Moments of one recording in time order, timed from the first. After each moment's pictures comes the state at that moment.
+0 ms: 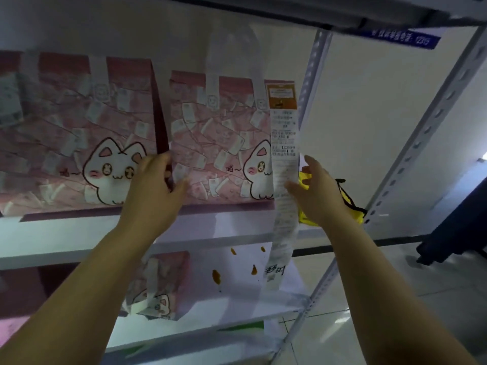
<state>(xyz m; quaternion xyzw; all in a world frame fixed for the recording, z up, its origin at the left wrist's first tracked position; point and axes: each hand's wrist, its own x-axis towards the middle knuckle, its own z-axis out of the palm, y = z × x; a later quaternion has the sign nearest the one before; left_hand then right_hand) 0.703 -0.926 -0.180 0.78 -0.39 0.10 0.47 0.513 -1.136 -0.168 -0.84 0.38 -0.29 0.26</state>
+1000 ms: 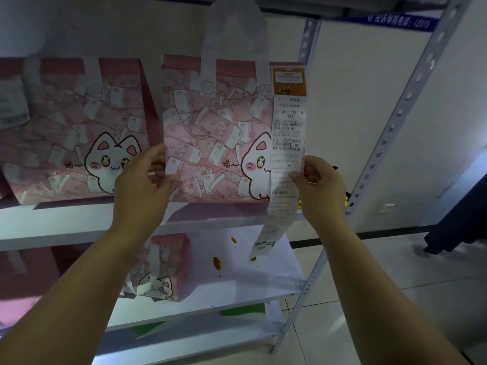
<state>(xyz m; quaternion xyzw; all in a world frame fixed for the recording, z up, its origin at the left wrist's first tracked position) 0.660 -0.907 -0.170 0.74 -0.37 0.13 0.55 0.469 -1.100 -0.169 -0.73 0.32 -0.48 0.37</state>
